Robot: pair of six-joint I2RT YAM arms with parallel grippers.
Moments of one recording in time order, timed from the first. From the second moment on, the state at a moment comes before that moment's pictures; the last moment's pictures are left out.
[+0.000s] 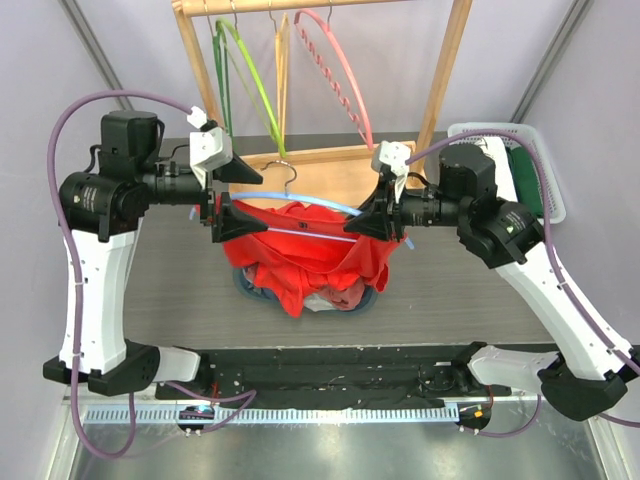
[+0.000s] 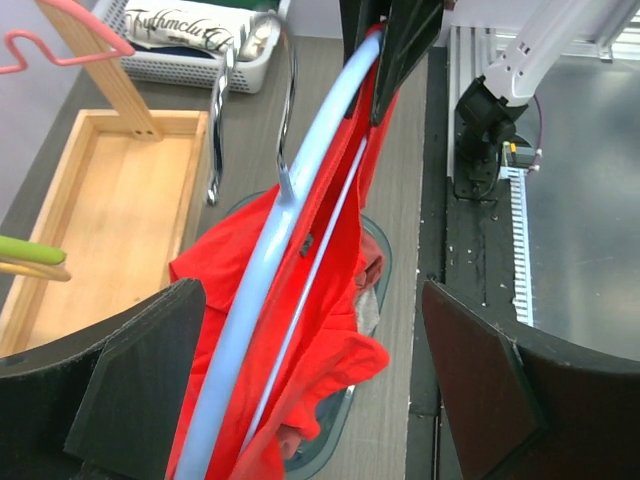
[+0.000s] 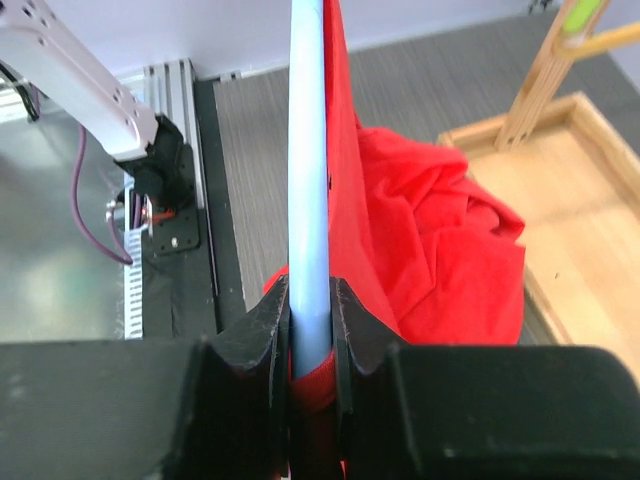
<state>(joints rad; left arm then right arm) -0.24 1.35 2.07 -1.32 1.08 0.60 0.63 1.16 1.51 -0.65 -0.70 -0.16</state>
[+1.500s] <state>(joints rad) -0.31 1.41 2.11 -1.28 0.97 0.61 0.63 1.17 1.44 -0.39 -0.51 -0.08</state>
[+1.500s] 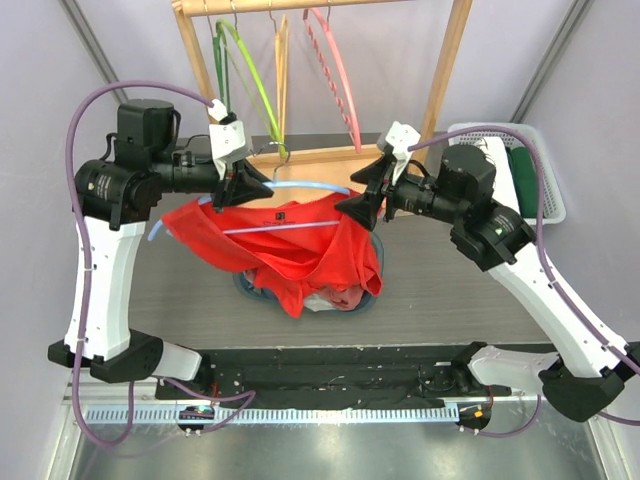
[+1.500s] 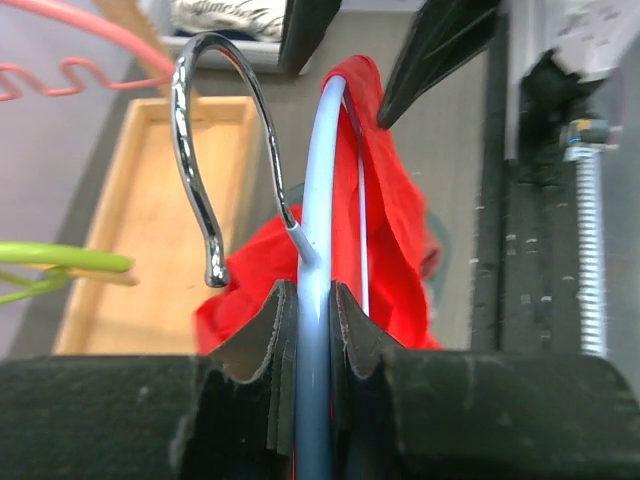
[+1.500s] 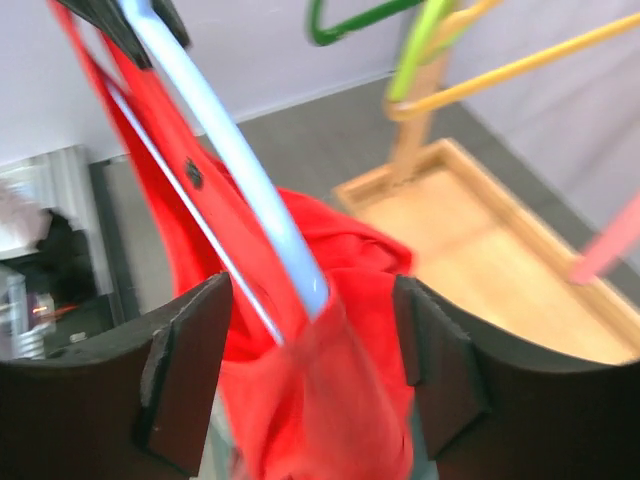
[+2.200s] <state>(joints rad) -0.31 1.43 2.29 -1.28 0.79 0.66 0.63 0.89 0.99 -0.02 -0.21 0.34</state>
